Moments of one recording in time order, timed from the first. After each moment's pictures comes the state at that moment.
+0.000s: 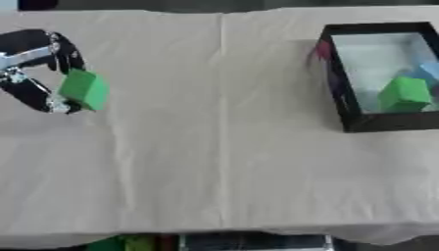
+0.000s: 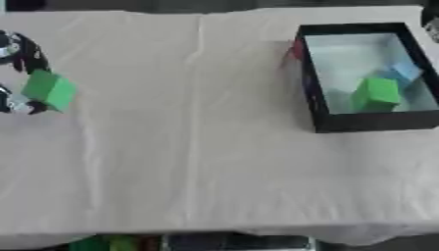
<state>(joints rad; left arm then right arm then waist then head) -0.82 0.75 -0.40 -1.37 -0.50 -0.05 -0.41 -0.41 -0.81 -0.20 -1.39 -0.18 -0.26 0.25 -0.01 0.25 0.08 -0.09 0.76</state>
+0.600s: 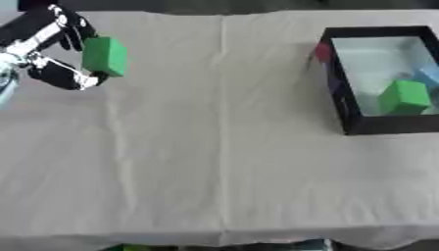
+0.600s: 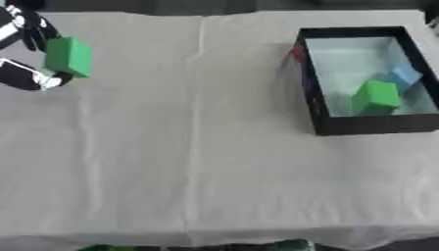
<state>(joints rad) -0.82 0.58 -0.36 -1.36 -0.50 0.09 -0.21 -0.43 -0.81 -0.20 -1.42 -0.23 -0.26 0.24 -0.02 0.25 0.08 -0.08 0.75</state>
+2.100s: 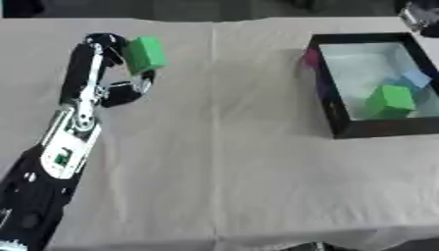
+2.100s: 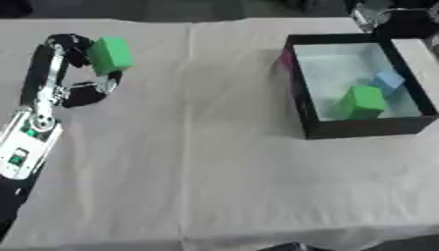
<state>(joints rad) -0.75 0.20 -0.24 -1.26 -0.59 0.03 0.25 -0.60 -0.78 -0.01 -1.55 -0.19 -0.32 0.36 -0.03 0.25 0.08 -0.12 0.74</state>
